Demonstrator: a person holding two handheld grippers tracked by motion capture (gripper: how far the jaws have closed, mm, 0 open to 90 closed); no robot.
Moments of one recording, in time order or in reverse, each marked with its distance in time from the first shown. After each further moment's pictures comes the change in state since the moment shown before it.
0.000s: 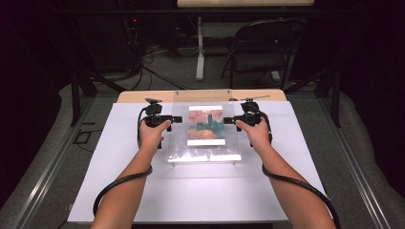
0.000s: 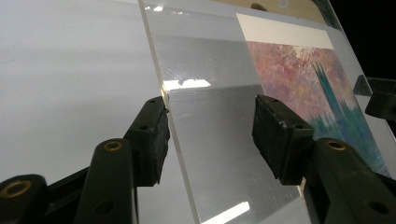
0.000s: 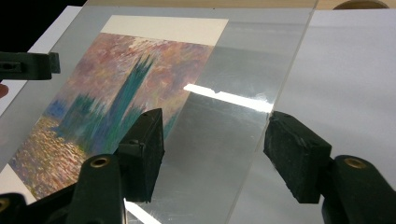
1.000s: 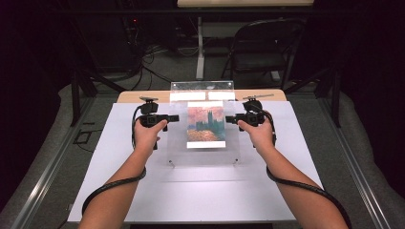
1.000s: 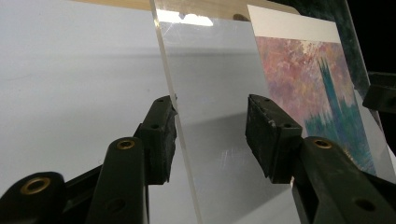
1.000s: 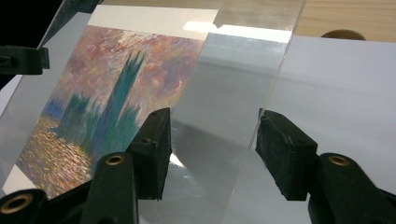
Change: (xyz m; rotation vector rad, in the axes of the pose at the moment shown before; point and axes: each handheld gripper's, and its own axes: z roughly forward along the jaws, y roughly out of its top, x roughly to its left) left arm -0.018 -0.001 -0.032 -0.033 0.001 0.064; right arm 0.020 0.001 -0.030 -0.053 -0.027 -0.062
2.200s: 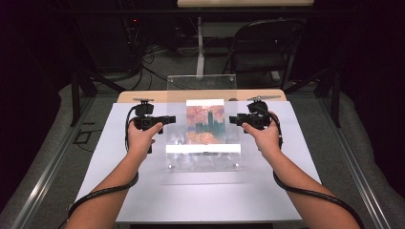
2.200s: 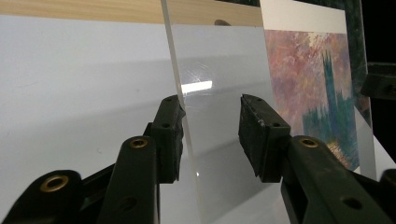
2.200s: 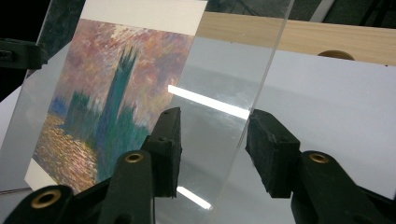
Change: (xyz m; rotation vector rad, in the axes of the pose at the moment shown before) left arm -0.016 -0.009 -0.035 -0.034 -0.023 0.071; right arm 0.016 -0.004 -0.035 -0.050 0.007 -0.062
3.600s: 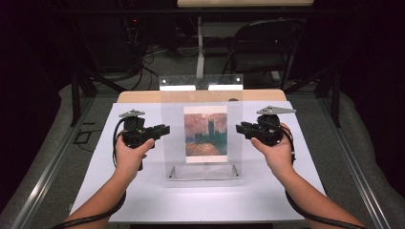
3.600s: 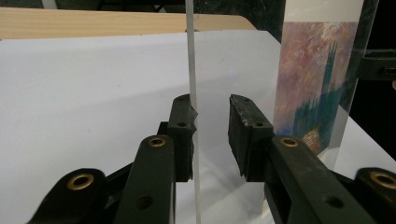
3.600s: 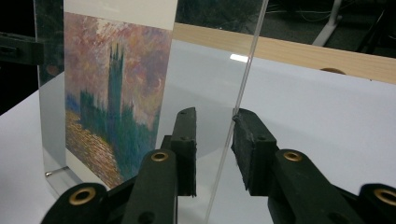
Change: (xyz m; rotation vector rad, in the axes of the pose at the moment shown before) left arm -0.033 -0.040 -0.059 -0.089 -0.037 0.123; right arm 0.037 -0.026 -0.064 -0.092 0.014 -0.090
